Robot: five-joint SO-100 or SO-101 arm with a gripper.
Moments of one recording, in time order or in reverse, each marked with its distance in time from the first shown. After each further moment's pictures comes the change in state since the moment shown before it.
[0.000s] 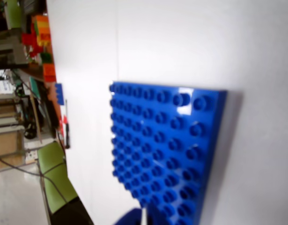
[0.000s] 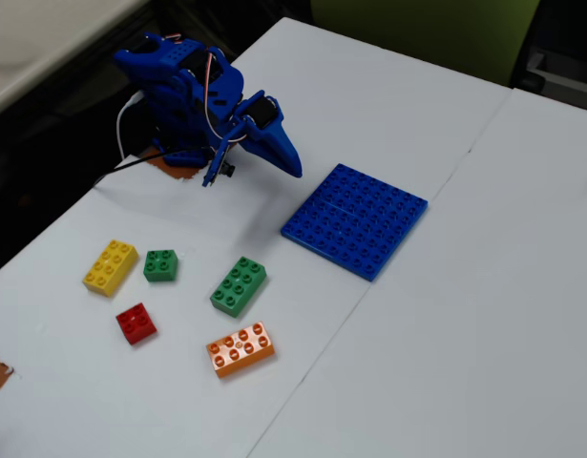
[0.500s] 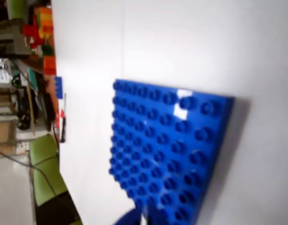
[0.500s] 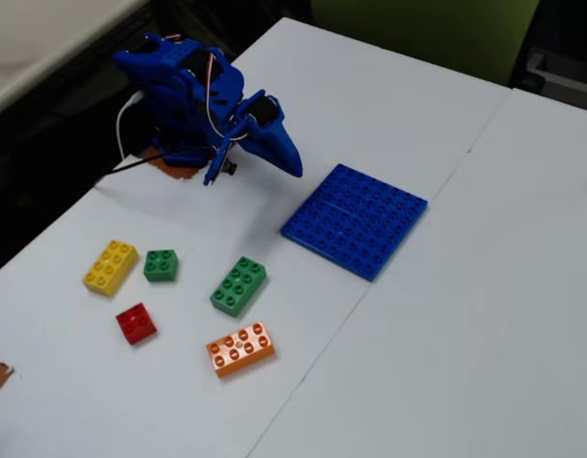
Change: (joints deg) arm -0.6 0.1 0.0 -1.9 -10.0
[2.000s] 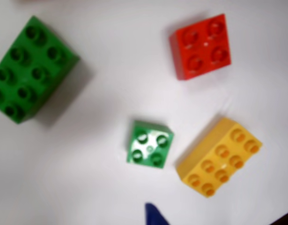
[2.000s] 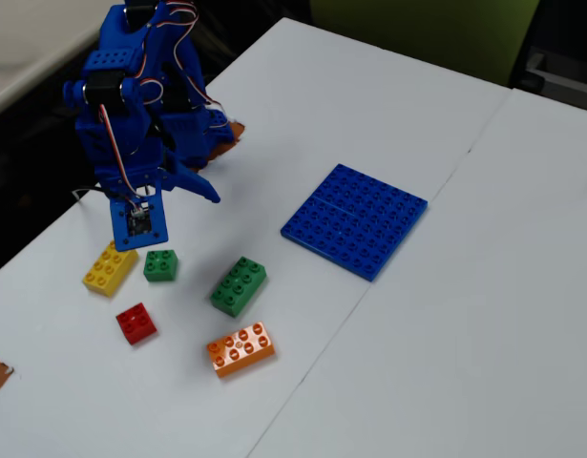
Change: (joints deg) arm 54.7 -93.7 -89.5 46.3 -91.6
